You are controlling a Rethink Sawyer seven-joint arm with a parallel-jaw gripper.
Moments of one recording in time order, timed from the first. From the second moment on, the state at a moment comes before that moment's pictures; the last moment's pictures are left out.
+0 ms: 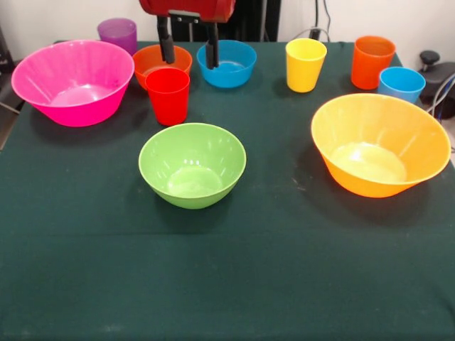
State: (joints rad) arm -0.50 -0.72 0.28 1.47 -0.25 0.93 1.84
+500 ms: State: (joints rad) arm -0.49 -0.67 0.28 1.44 -0.32 0.93 1.84
